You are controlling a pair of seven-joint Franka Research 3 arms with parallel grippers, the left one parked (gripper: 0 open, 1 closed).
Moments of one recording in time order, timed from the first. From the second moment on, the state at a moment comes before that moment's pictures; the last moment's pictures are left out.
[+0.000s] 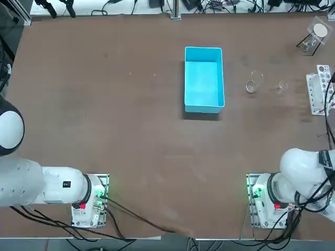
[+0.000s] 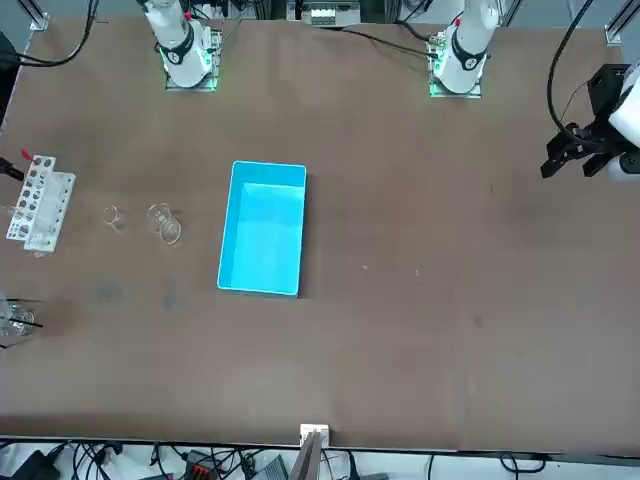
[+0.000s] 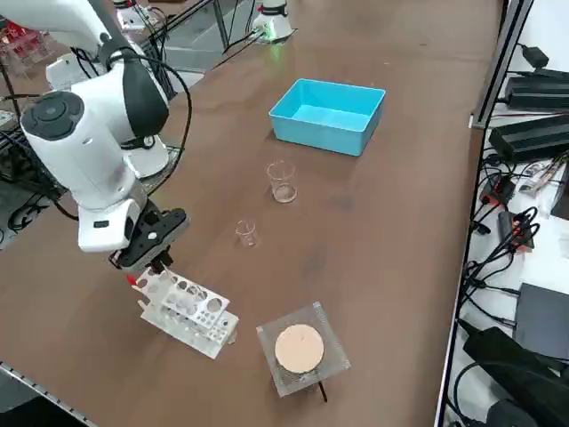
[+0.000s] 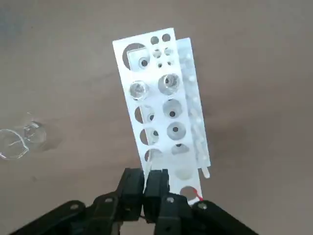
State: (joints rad) arm -0.72 0.25 0.01 -1.93 -0.03 2.09 -0.41
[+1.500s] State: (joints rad) arm -0.72 0.24 0.01 -2.03 -0.03 2.25 -0.41
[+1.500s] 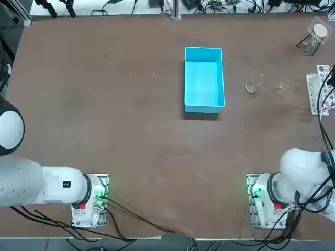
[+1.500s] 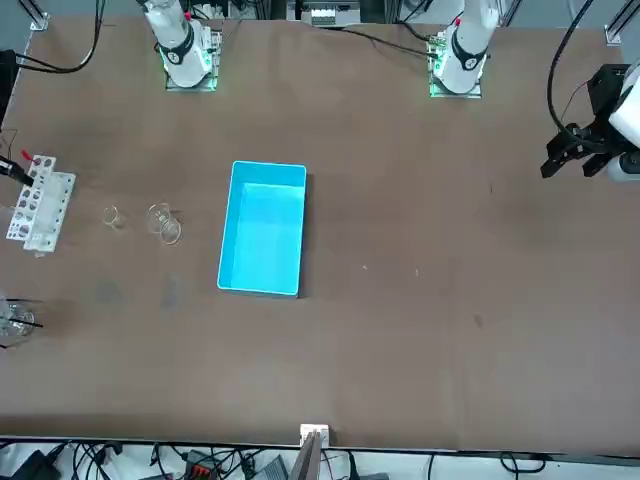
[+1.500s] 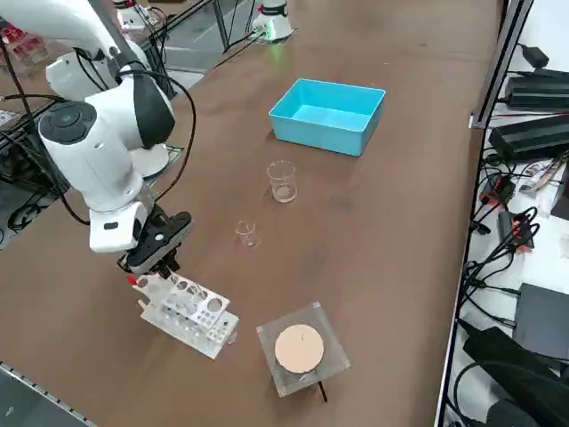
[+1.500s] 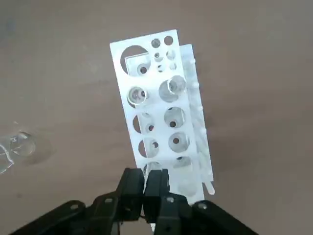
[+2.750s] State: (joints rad) arm -0.67 0.11 0.05 -1.98 -0.03 2.02 -0.41
